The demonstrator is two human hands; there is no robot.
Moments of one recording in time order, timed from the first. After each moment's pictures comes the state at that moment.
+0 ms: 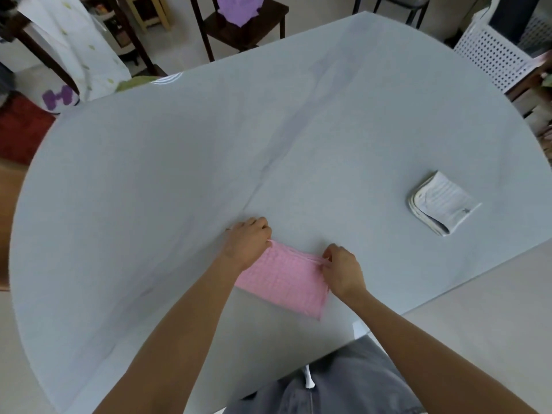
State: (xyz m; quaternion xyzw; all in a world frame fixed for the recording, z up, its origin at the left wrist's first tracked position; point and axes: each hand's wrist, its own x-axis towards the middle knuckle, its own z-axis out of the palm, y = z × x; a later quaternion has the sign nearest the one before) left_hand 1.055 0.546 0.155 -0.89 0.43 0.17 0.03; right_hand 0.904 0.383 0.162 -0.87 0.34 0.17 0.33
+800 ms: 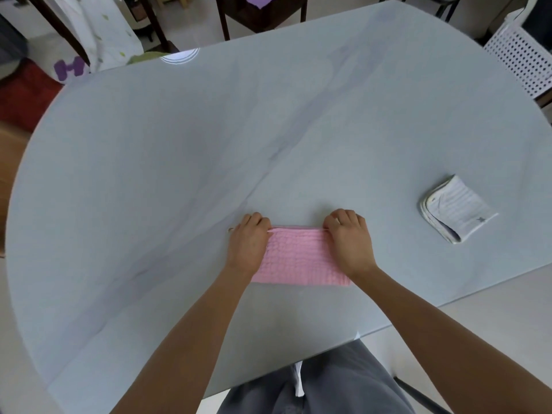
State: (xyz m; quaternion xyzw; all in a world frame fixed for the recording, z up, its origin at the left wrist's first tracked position) left_hand 1.020 0.547 0.136 -0.95 0.26 0.08 -0.12; right_hand 0.936 0.348 0.143 -0.99 0.12 -0.01 0.08
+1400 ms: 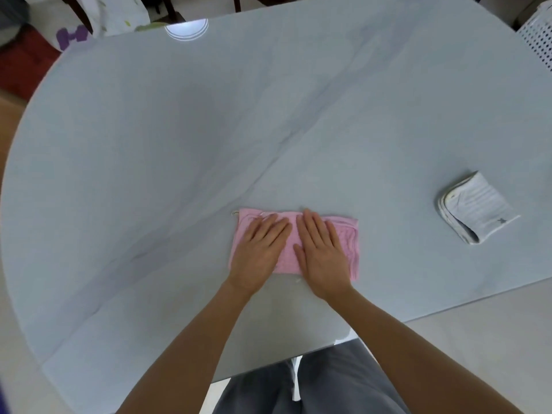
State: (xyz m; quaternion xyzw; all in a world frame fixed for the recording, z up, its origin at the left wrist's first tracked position) left_hand 0.983 0.567 0.097 -0.90 0.42 -0.07 -0.09; right_hand 0.914 0.410 0.104 -0.99 0.04 0.02 0.13
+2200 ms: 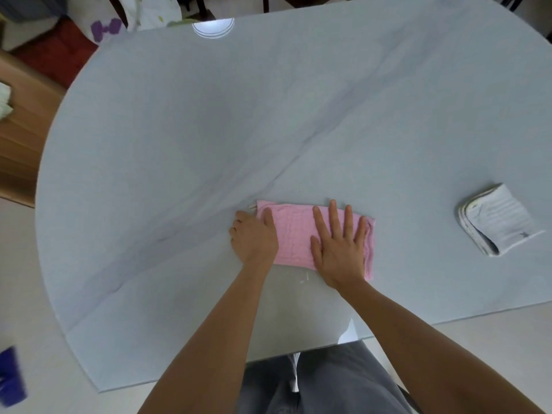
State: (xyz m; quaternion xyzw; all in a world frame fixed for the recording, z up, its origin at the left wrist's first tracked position) left_hand 1.000 0.556 0.145 -0.94 -0.21 0.16 -0.22; right_hand 0.925 0.408 0.099 -0.99 0.08 0.07 0.05
